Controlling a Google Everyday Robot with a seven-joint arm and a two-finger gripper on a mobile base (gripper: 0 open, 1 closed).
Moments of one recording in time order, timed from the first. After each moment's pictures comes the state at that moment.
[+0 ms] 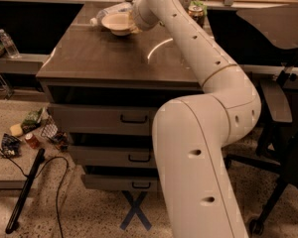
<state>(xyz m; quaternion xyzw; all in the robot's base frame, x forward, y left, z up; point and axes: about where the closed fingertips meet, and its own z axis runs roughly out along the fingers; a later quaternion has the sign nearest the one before) 0.927 0.048 0.872 -0.80 0.40 -0.23 0.40</state>
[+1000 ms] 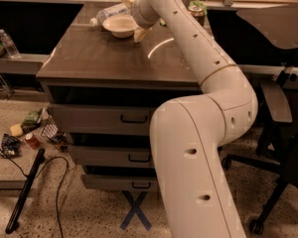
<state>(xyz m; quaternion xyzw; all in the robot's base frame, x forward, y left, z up) 0.925 0.044 0.875 -0.80 0.40 -0.22 0.40</state>
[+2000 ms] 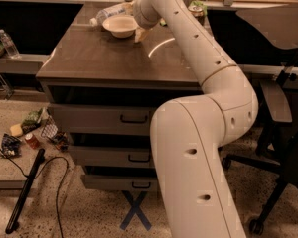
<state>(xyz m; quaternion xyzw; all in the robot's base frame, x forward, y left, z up) 0.925 0.044 0.876 -0.80 0.40 -0.22 0.40</state>
